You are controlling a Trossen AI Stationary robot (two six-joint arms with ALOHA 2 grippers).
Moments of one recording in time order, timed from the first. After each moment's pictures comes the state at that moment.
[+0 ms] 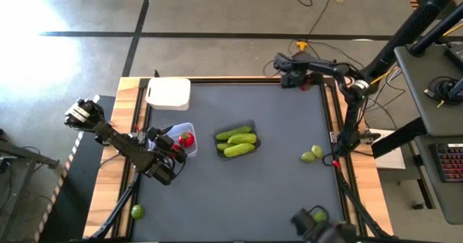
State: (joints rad) left arm -0.62 1.38 0.46 -0.80 -1.25 -1.49; right arm -0.87 1.92 1.40 -1.15 0.52 0.81
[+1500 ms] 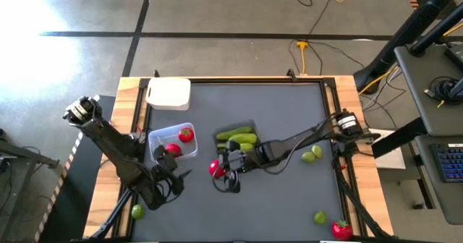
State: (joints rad) left arm -0.87 1.35 0.74 -0.77 -0.97 -1.30; right arm 0.24 1.96 1.40 -0.08 0.12 0.22
